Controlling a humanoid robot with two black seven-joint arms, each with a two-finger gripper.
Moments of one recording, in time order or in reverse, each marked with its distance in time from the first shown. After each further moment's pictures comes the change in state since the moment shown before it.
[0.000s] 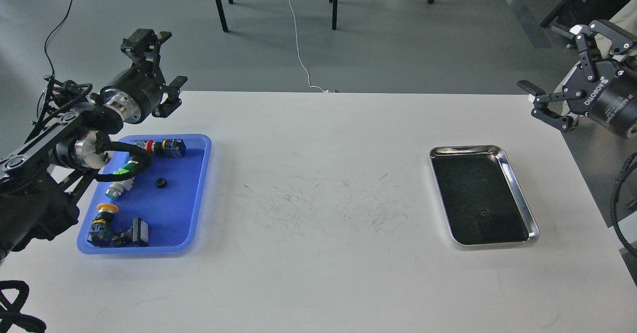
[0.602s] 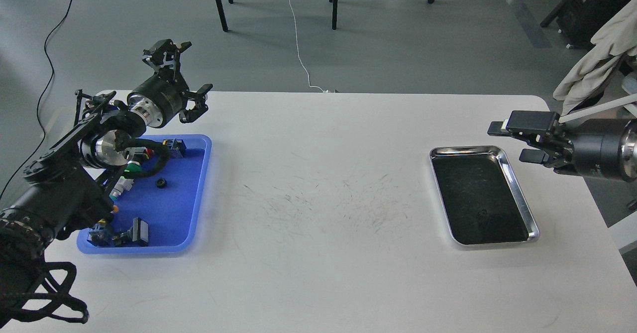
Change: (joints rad) left arm -0.082 -0.124 -0.006 0.226 -0.036 -0.113 -0.026; right arm 0.384 -0.111 -0.581 0.163 -0.855 0.116 -0.111
